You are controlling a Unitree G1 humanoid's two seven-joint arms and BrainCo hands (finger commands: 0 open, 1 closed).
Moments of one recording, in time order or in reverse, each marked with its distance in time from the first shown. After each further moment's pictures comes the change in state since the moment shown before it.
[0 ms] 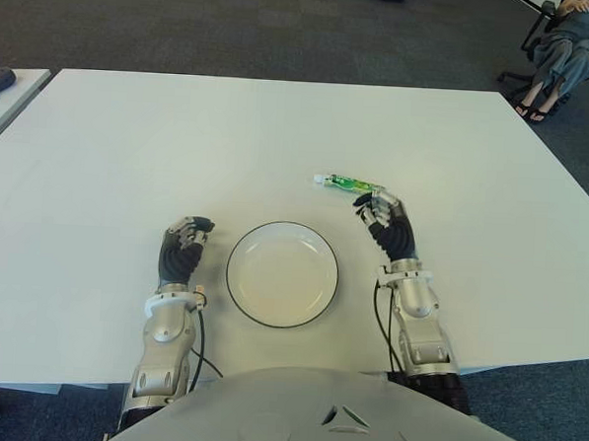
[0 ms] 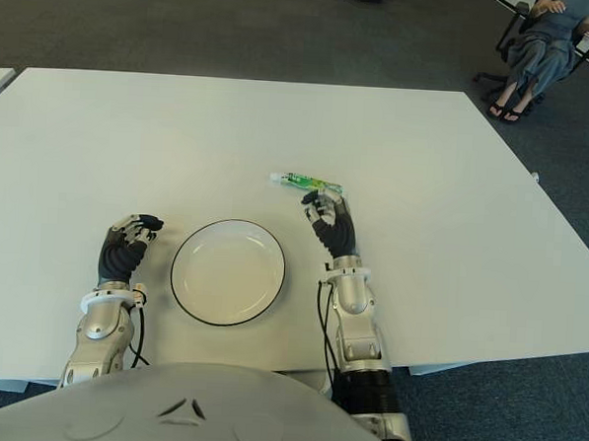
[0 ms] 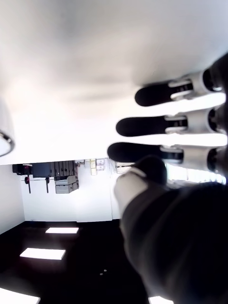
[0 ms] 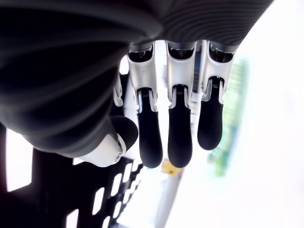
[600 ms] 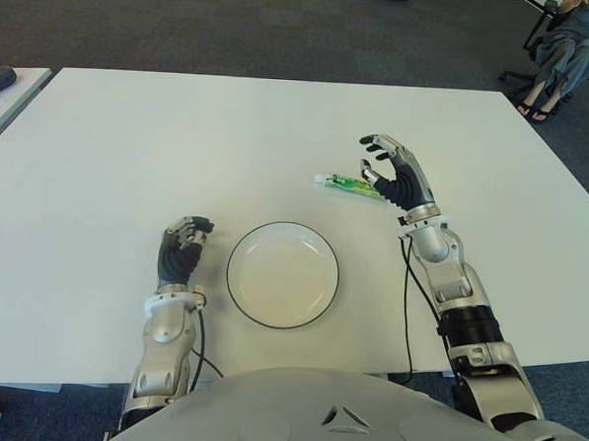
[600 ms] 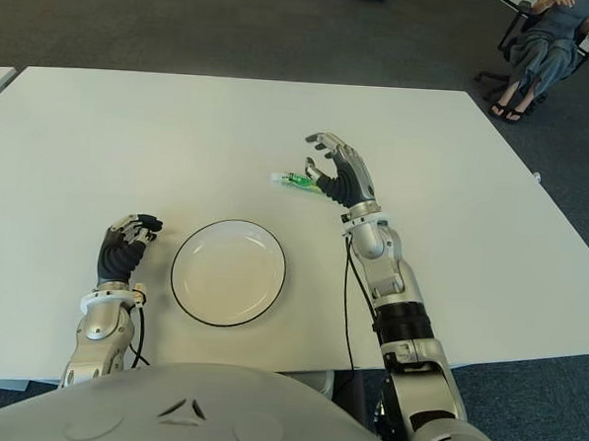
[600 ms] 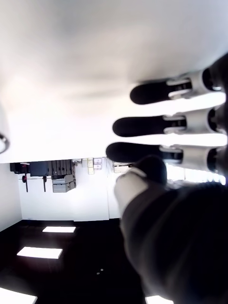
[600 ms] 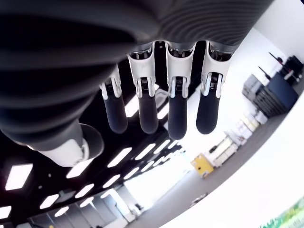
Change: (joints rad) left arm -0.001 -0.005 0.017 0.005 -0.008 -0.014 0.000; right arm -0.357 -0.190 0.065 0.236 -0.220 -0.070 -0.027
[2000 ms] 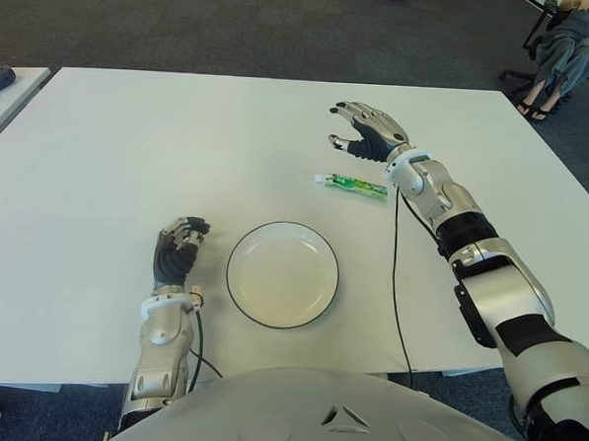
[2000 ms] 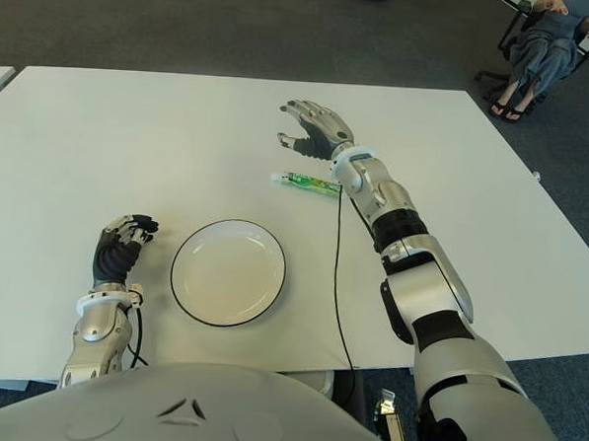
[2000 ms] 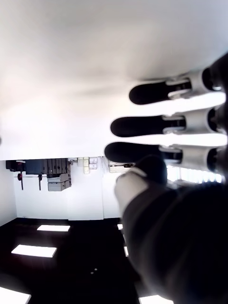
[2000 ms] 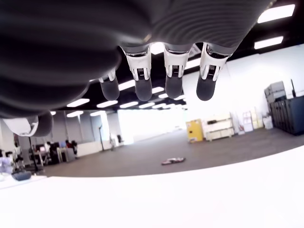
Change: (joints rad) left arm 0.011 -0.011 0.004 -0.014 -0.011 -0.002 0.000; right arm -0.514 -0.041 0.299 0.605 -0.217 -0.008 -0.005
